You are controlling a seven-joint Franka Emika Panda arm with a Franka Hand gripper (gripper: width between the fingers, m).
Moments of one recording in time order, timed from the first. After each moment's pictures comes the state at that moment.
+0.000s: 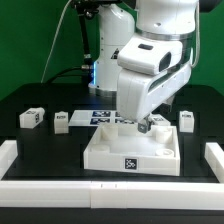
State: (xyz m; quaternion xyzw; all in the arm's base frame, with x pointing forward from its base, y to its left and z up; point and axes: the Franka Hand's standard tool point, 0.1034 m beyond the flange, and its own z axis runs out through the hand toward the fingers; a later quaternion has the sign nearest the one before) arm 0.524 0.053 0.070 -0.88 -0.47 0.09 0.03
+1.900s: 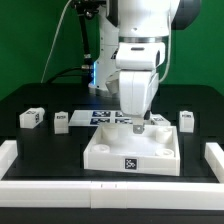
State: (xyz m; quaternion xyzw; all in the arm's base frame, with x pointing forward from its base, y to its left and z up) arm 0.466 0.036 0.043 -0.75 -0.66 -0.02 0.00
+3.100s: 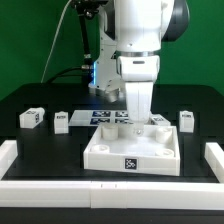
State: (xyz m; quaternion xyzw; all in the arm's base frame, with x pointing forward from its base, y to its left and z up) arm 0.410 0.033 0.008 -0.73 -0.68 -0.01 0.01
